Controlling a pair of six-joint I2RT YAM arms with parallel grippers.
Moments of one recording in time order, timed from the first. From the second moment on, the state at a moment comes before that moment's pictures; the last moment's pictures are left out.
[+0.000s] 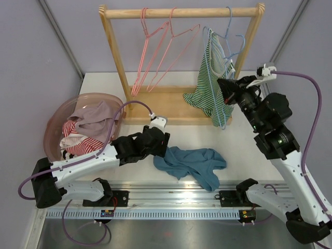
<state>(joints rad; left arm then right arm) -1.06 1.18 0.92 -0.57 -0.40 -0.51 0.47 0.87 1.20 -0.12 0.06 0.32</state>
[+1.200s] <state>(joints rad) -1.06 0.90 1.08 -0.99 -0.53 -0.50 0.72 1.84 2.25 -0.52 0.40 0.15</state>
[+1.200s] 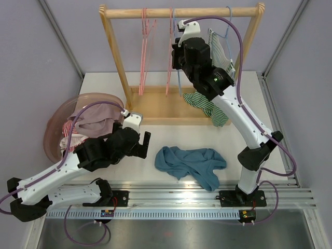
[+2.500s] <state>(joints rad) -1.12 1.13 1.00 -0.69 -0.37 -0.49 0.65 1.74 2.22 -0.68 0.21 0.20</state>
